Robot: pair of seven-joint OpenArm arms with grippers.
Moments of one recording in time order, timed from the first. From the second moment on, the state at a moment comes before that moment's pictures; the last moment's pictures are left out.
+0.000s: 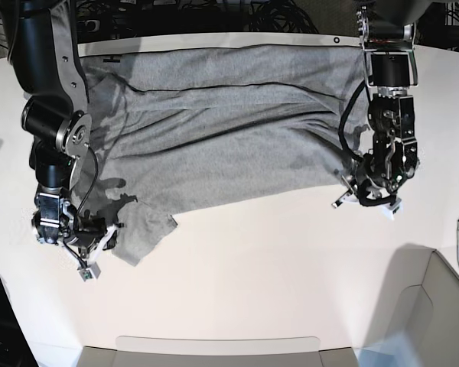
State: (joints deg) left arm -12.8 -15.5 -6.1 79.7 -33.6 -18.1 62.3; right arm 49.8 13.8 21.5 18.2 -24.7 37.2 -21.2
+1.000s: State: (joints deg) left arm -6.8 -16.7 -12.3 89.8 -33.7 -18.1 67.1; right arm 30.8 9.8 18.6 69.9 -16.8 44.9 -55.2
